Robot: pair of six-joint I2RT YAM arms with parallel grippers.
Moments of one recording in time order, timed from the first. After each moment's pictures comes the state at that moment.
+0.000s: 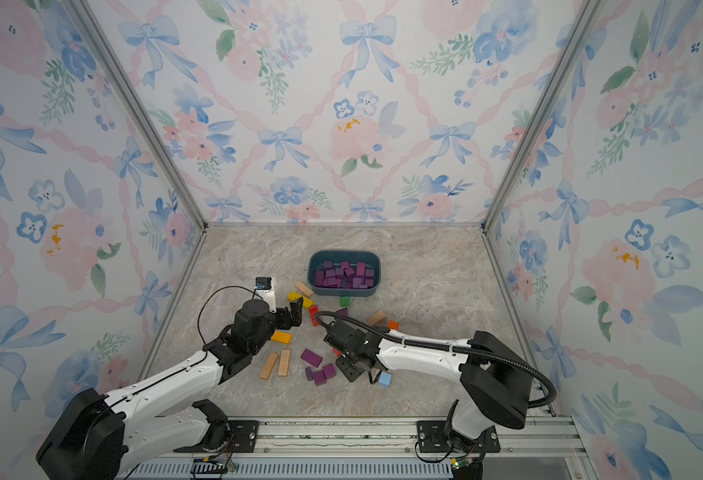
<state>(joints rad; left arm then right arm) -0.59 1.09 0.46 0.20 -0.31 -0.37 1.07 1.71 1.09 -0.63 0.12 0.28</state>
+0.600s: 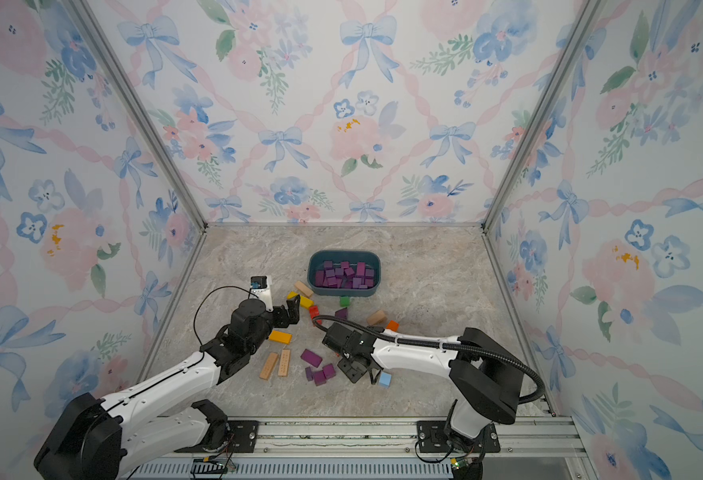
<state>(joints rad) -0.57 1.07 0.46 0.20 -0.31 -0.39 1.08 1.77 1.10 -0.67 0.17 0.24</state>
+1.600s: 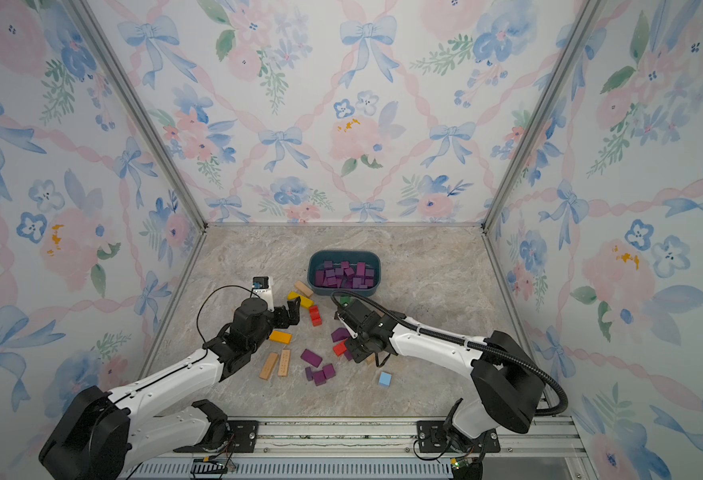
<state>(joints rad) -0.55 1.11 0.46 0.20 -0.29 -0.39 0.86 1.66 1.12 -0.60 0.05 0.23</state>
